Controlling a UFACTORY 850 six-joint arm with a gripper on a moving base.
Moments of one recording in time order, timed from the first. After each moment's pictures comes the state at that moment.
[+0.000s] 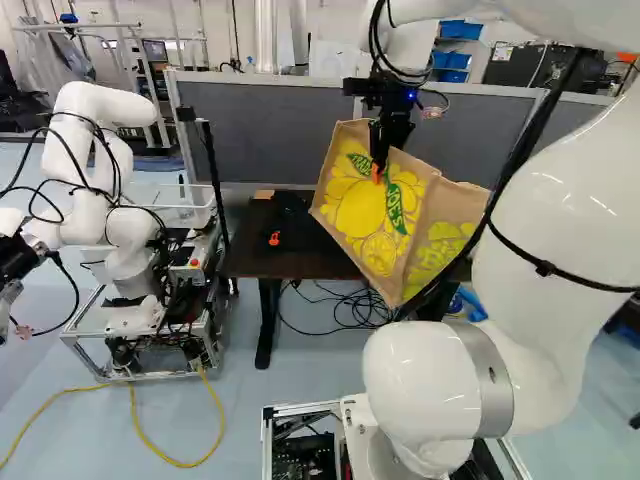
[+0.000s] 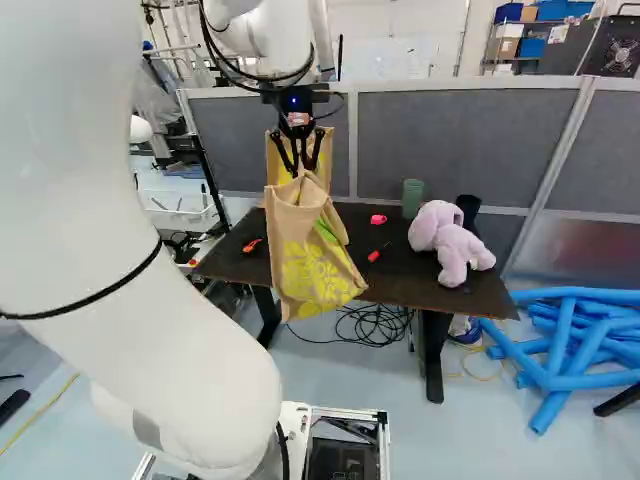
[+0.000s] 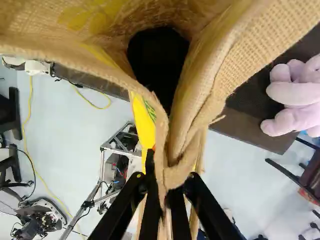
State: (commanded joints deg) arm -7.5 -0.2 -70.4 2.1 -67.9 -20.5
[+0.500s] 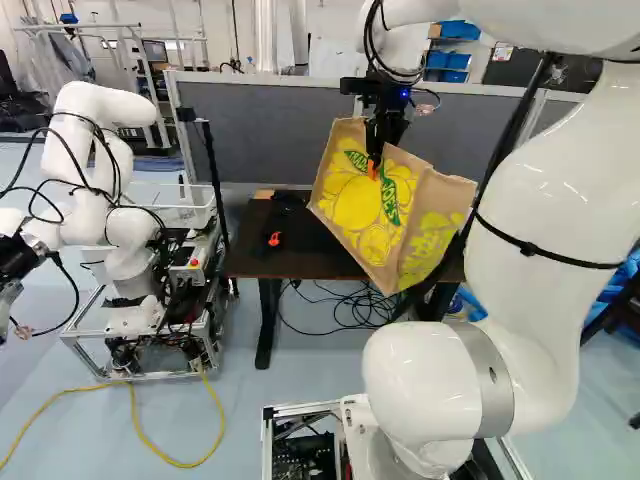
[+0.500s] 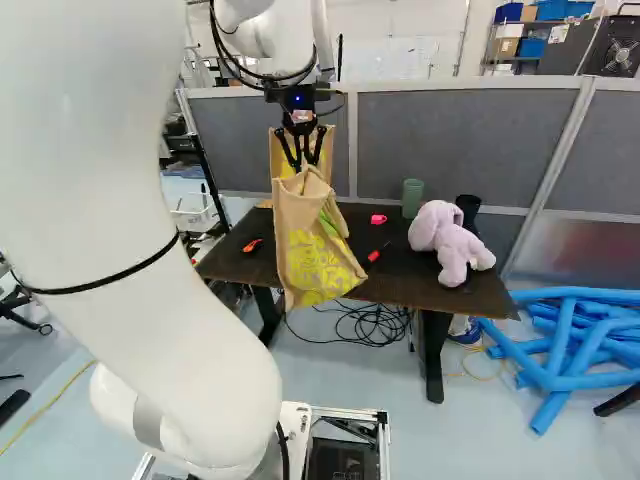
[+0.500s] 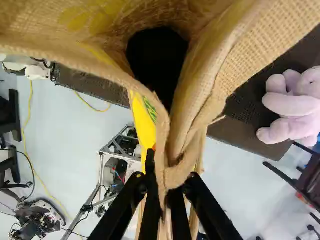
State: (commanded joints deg) arm -7.0 -4.7 -75.2 2.1 -67.9 -20.5
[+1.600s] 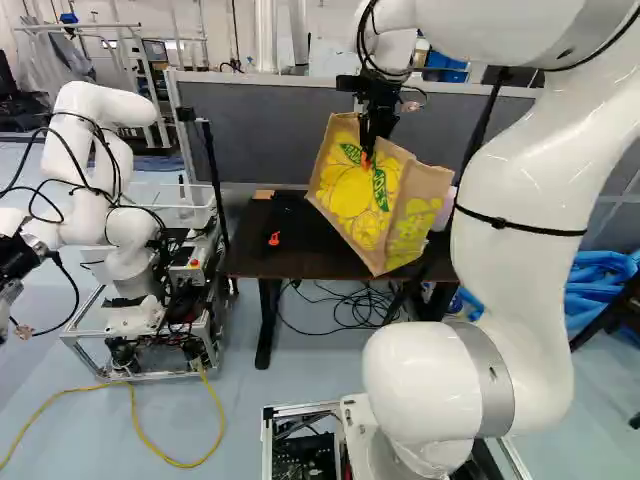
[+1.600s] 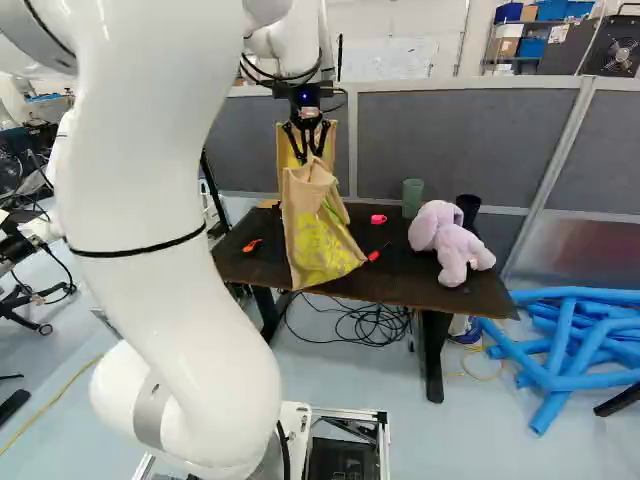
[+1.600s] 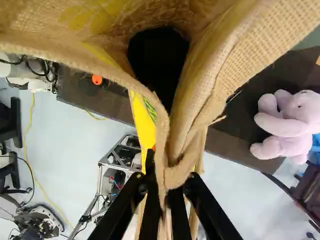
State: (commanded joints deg) arm -6.6 -13.9 -85.7 2.7 -67.9 -20.5
